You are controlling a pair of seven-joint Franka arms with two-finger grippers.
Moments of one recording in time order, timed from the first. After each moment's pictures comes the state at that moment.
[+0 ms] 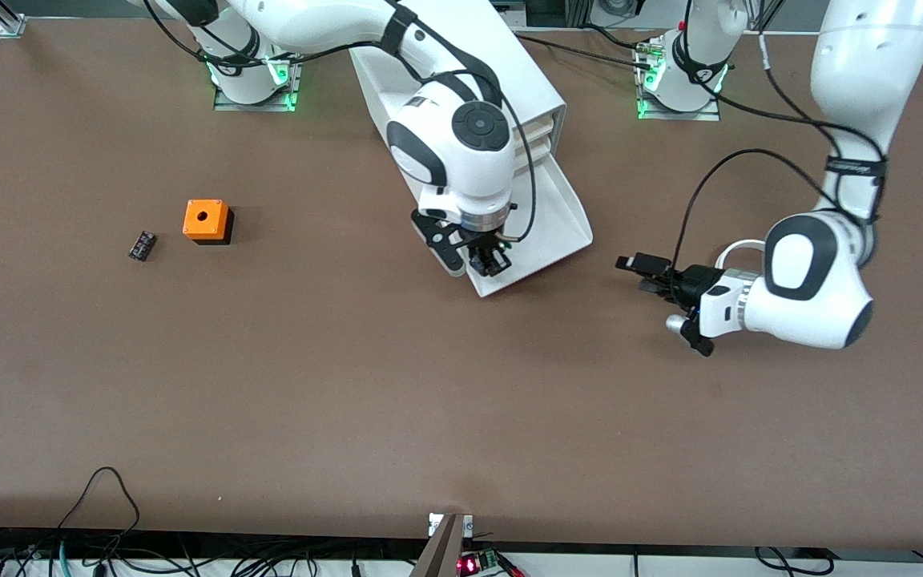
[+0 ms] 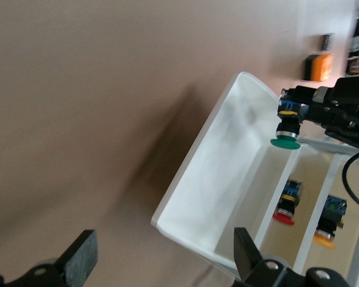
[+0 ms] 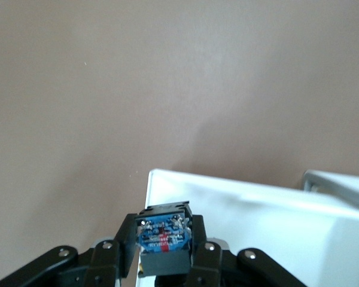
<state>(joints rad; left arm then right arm) -0.04 0.54 -0.04 -1.57 -0.60 1.58 0.43 0.73 0.79 0.20 -1.18 -0.26 2.05 1.96</state>
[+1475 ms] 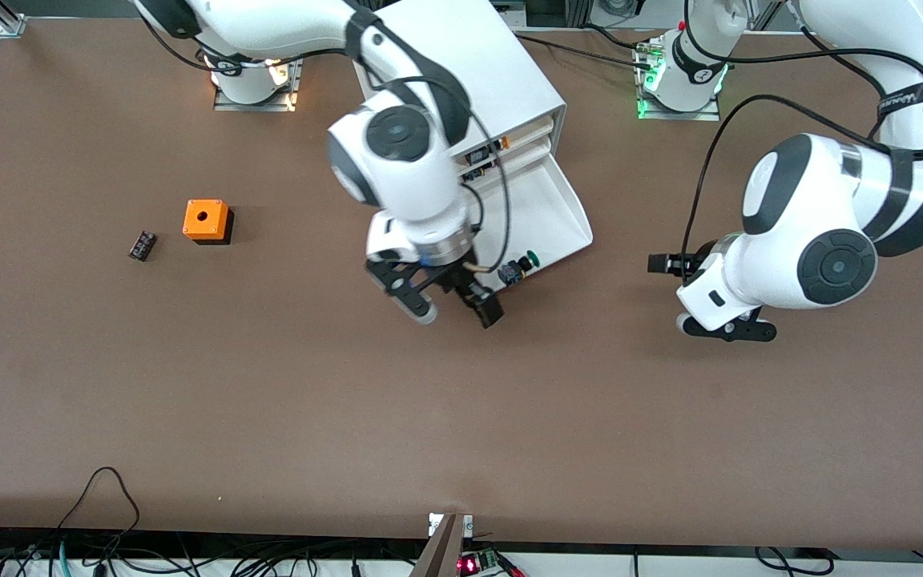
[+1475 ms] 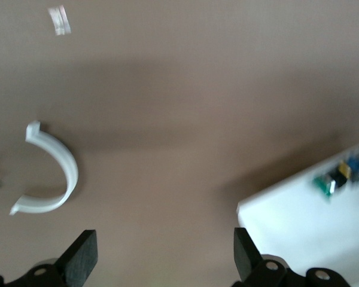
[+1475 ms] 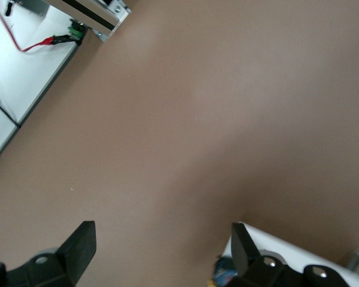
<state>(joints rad) -0.20 0.44 -0.05 -1.45 -0.07 1.63 -0.25 0.57 0.79 0.13 -0.93 -0.05 2.01 1.36</state>
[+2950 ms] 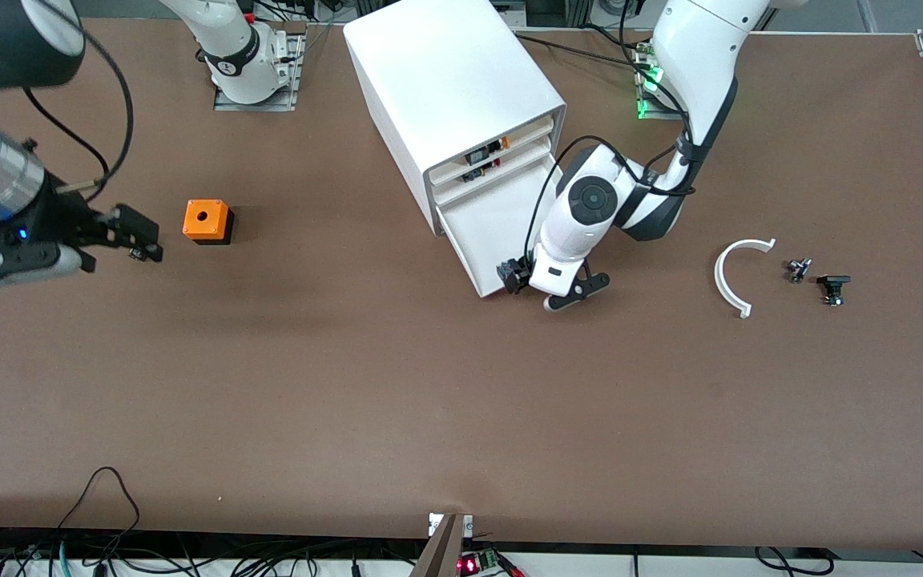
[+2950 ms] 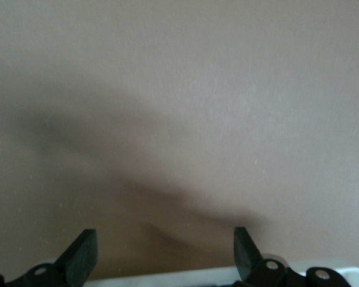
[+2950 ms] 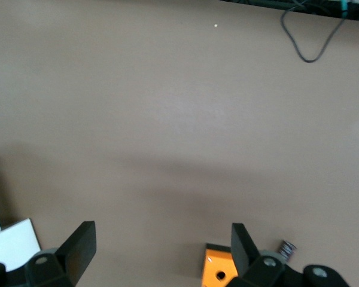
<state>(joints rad) -0.46 0.54 -0.15 -1.92 -0.07 2.51 -1.02 0.04 0.11 0.10 -1.55 0.02 1.76 -0.02</state>
